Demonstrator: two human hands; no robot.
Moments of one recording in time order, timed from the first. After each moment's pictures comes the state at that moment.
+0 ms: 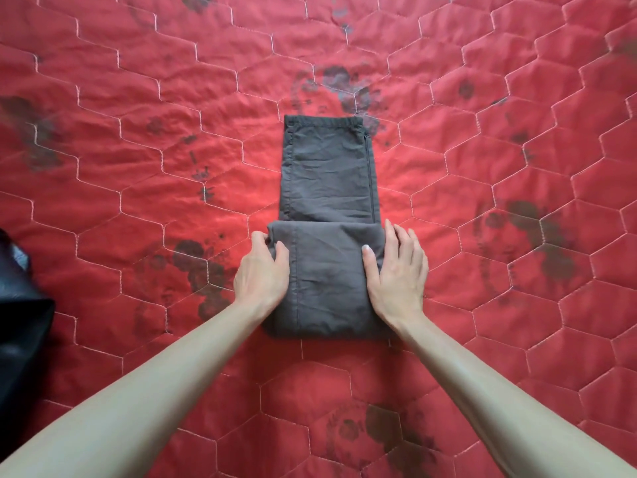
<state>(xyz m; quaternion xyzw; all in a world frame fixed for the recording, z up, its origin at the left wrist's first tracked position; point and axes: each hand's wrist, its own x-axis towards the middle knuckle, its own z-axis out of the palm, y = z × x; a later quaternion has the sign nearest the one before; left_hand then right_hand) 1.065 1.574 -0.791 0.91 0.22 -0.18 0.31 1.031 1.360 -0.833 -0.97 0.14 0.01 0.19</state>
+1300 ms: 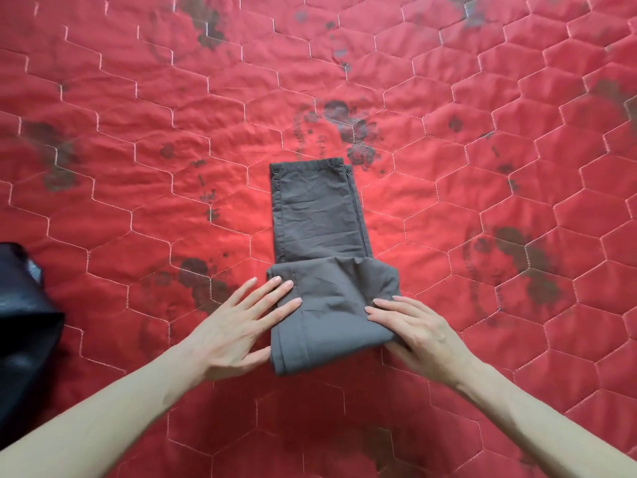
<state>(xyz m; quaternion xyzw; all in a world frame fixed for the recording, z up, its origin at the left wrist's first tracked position) 1.024 1.660 -0.794 0.90 -0.40 -0.18 0.07 0.994 1.277 -0.793 -0.91 -0.31 0.06 0.26</state>
